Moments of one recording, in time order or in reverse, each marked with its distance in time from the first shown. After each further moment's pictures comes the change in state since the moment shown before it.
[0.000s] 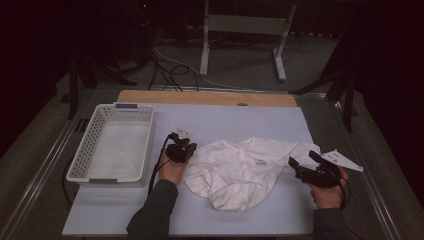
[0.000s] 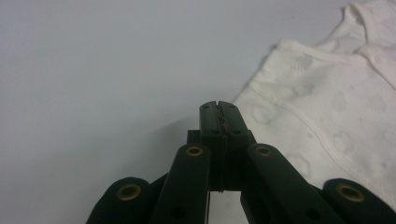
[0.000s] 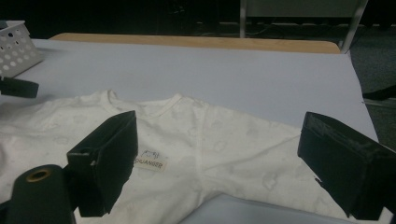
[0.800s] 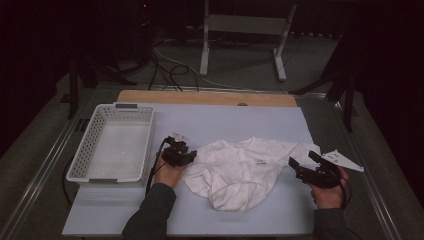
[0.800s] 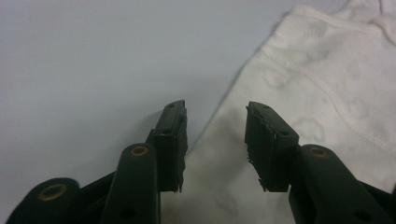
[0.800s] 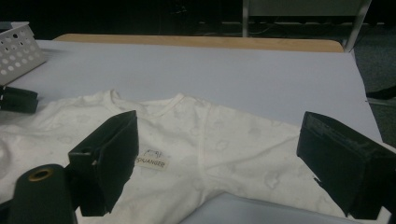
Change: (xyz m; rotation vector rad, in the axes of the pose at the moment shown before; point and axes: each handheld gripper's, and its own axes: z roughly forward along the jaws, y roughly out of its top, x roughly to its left) left arm 0.004 -0.021 -0.002 0.043 -0.025 -0.028; right arm -0.001 -0.001 -0.001 -0.002 0.012 0.005
